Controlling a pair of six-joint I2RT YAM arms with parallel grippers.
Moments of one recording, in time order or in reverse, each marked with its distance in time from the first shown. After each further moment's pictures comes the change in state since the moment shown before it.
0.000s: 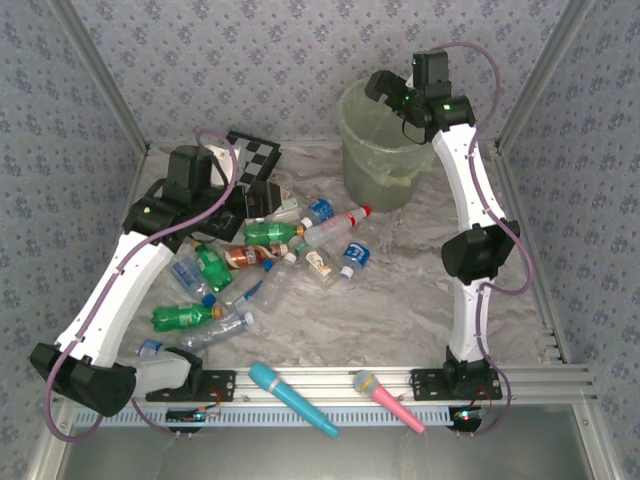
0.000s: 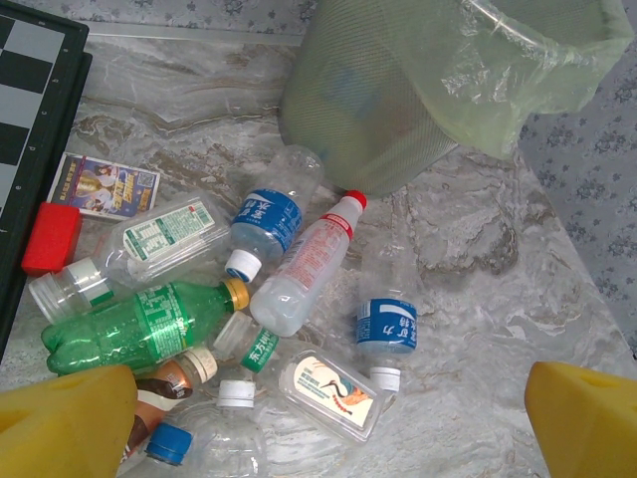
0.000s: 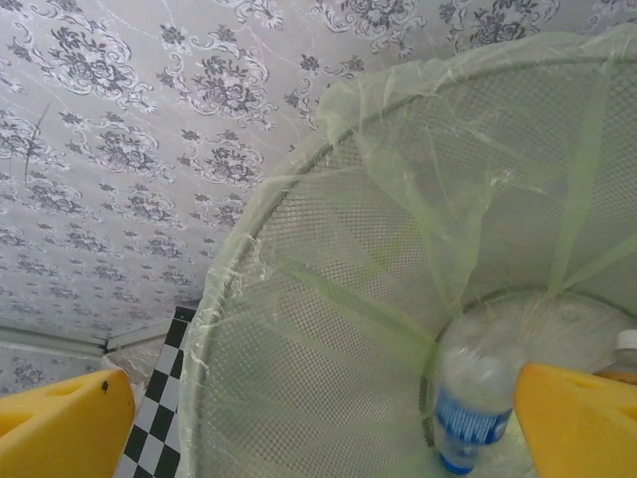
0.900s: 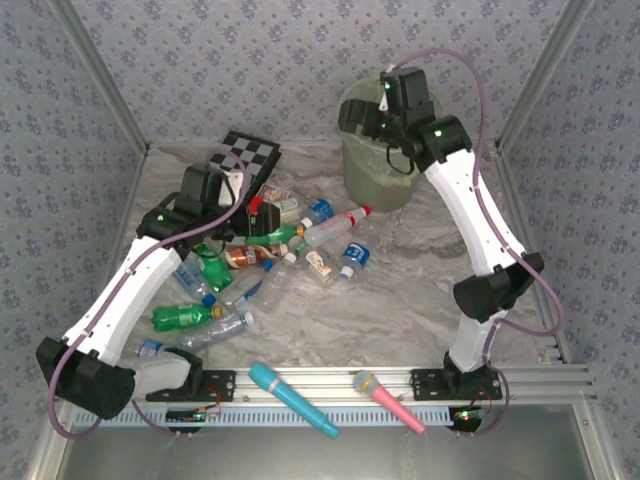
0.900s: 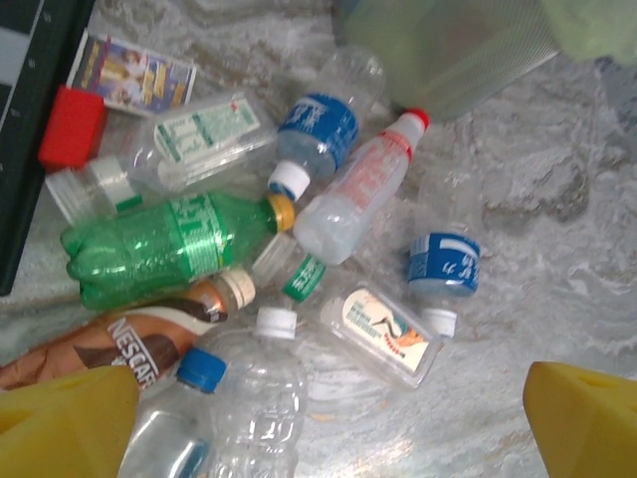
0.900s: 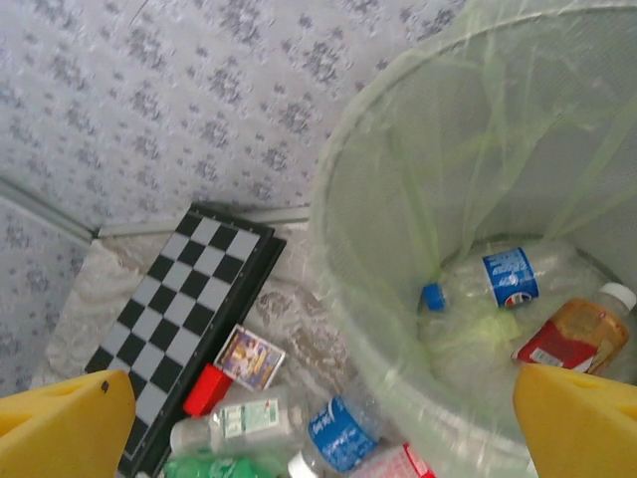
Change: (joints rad) left arm 0.000 -0.016 -0.177 -0.018 -0.030 -0.003; right arm 0.243 -0.348 -0.319 -0.065 0.186 -0.161
